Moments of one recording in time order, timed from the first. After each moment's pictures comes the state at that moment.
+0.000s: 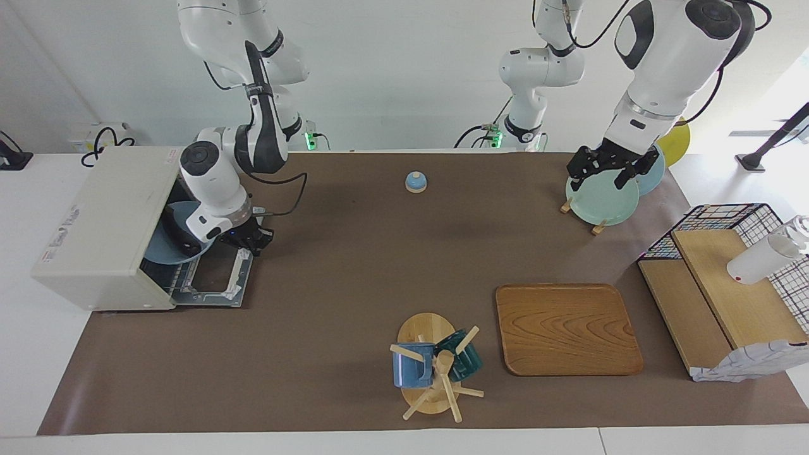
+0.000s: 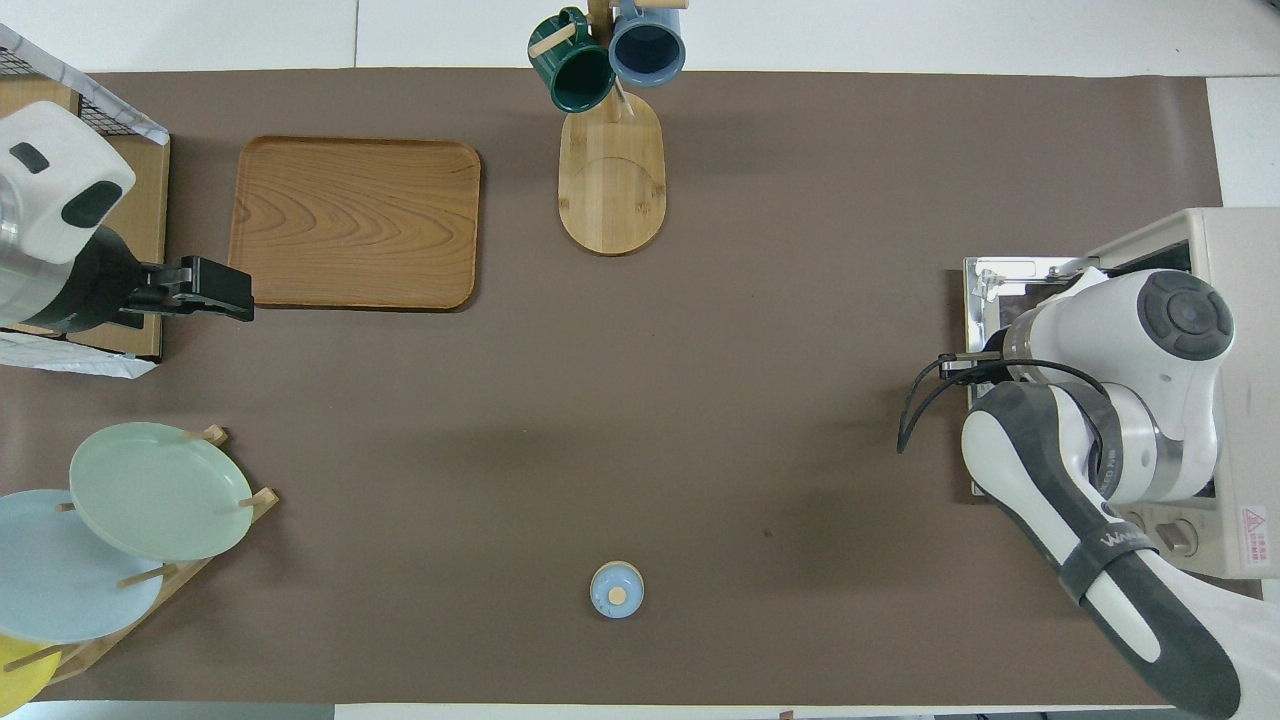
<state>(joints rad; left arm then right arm) -0.10 -0.02 -0.07 -1.68 -0.03 1.66 -0.15 0.04 0.11 -0.03 -2.26 0.01 2.34 0.04</state>
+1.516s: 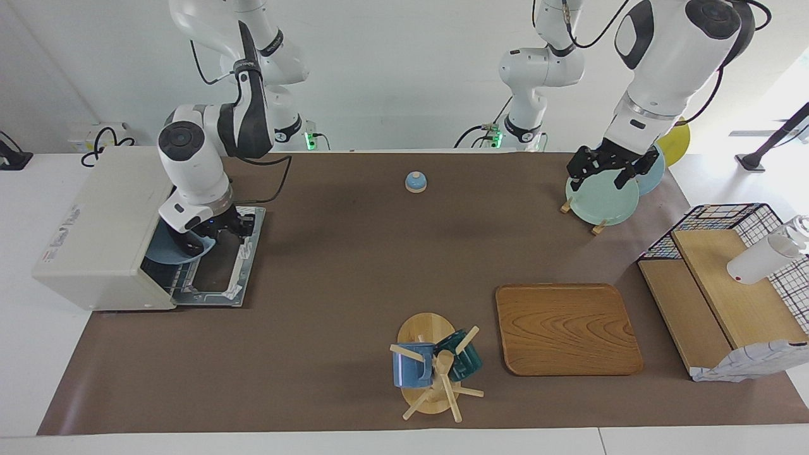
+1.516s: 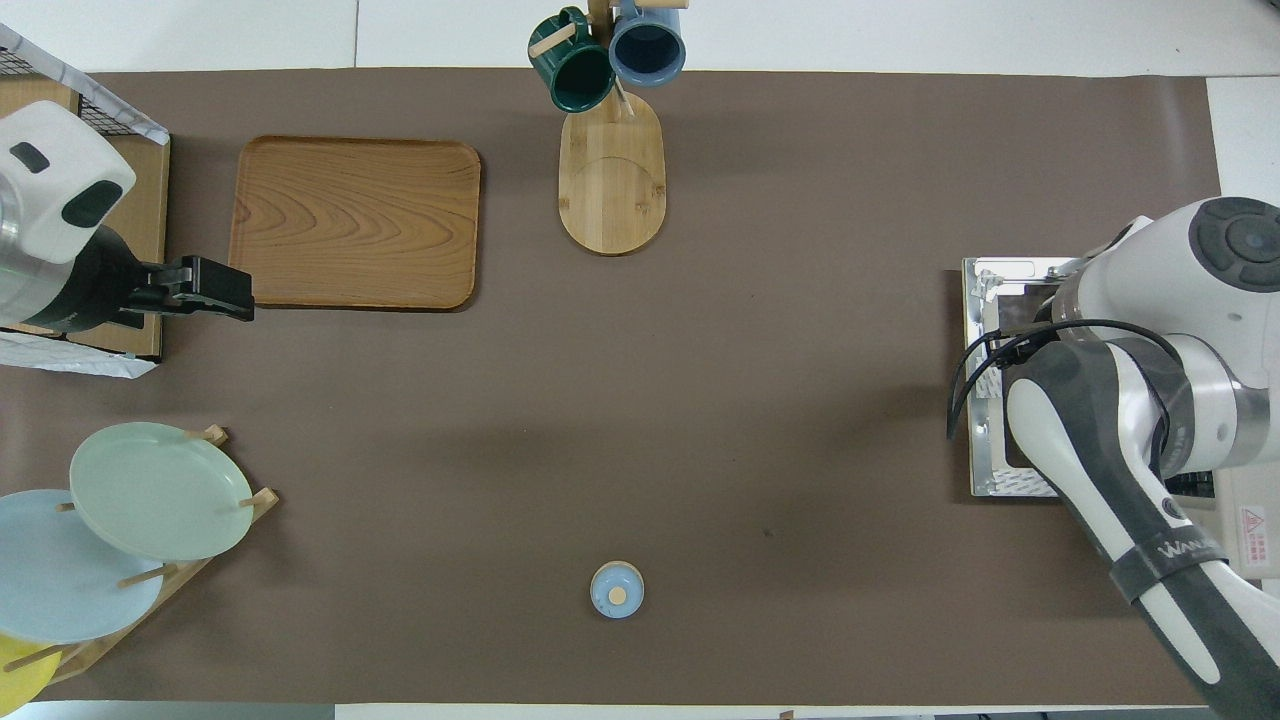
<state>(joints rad) -0.10 -0.02 -0.07 -1.68 -0.03 1.66 -0.15 0.03 0.07 -0.03 -2.07 -0.15 2.05 0.01</state>
